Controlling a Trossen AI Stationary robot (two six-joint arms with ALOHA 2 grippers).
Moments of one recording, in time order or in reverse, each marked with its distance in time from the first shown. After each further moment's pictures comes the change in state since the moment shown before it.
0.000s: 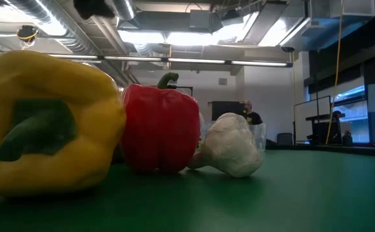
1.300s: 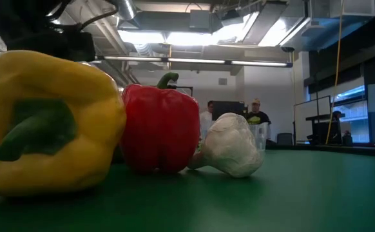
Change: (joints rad) left arm -0.145 0.200 -0.472 0.304 -0.243 -0.470; right arm -0.007 0.001 0.000 0.025 0.042 0.005
